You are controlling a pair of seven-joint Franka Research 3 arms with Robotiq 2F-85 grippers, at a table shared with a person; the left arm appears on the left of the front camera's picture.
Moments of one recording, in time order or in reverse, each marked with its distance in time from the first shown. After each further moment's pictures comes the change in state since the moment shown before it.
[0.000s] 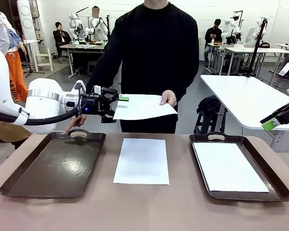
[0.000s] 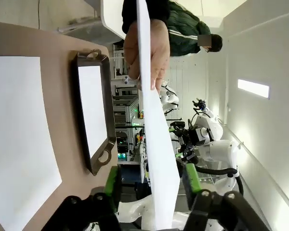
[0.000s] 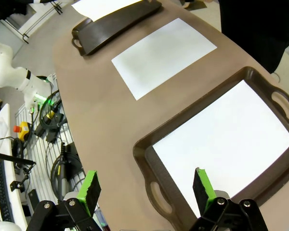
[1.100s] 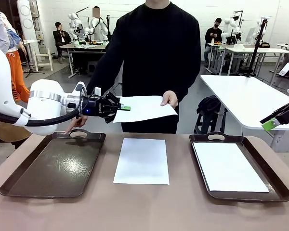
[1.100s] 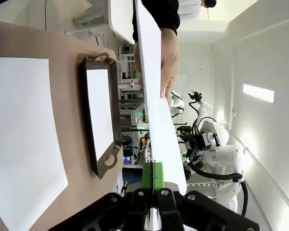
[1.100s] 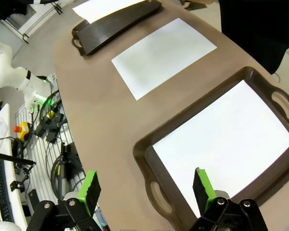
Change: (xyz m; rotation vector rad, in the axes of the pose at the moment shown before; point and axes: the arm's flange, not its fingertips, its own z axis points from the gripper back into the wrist) left arm 0.000 0.005 -0.001 0.032 -0.025 0.005; right arm 0.000 0.000 0.000 0.000 0.000 0.000
